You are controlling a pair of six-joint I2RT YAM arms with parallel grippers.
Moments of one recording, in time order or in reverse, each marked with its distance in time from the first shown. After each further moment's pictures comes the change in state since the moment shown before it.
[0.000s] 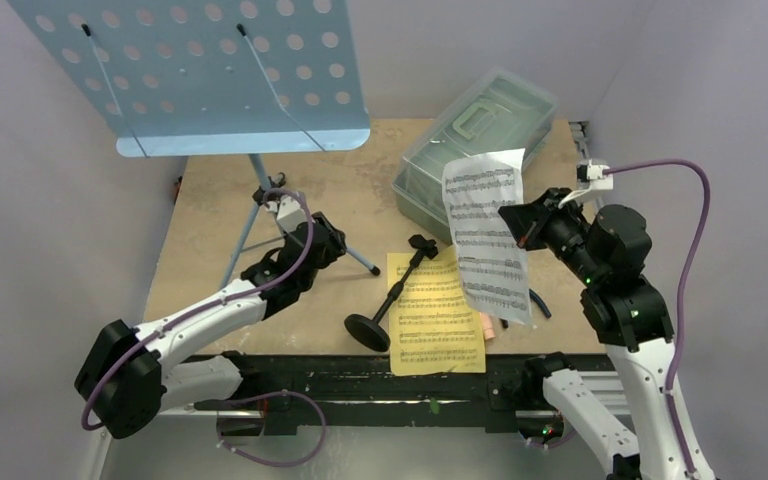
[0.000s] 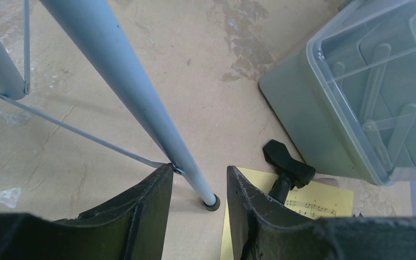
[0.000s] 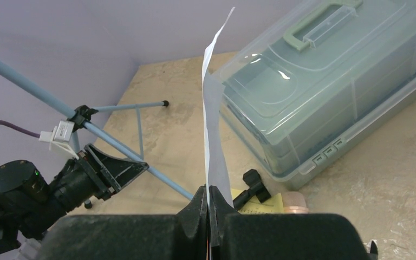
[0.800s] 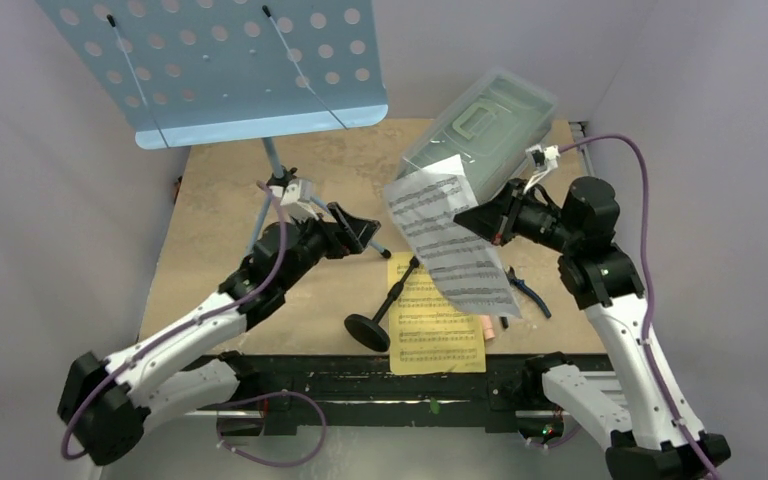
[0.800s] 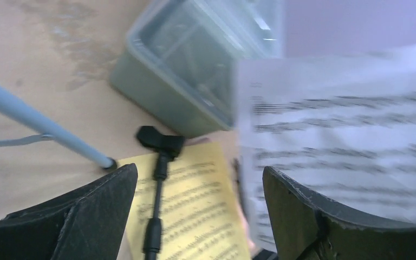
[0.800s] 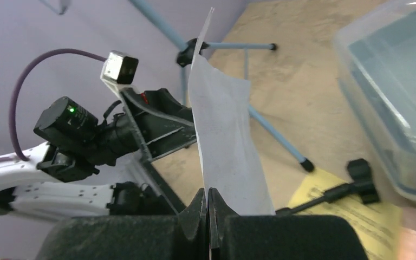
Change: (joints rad) left arm 0.007 -0.056 0.002 0.261 0.340 0.085; right arm 0.000 0.123 -0.014 0.095 -0.397 0.051
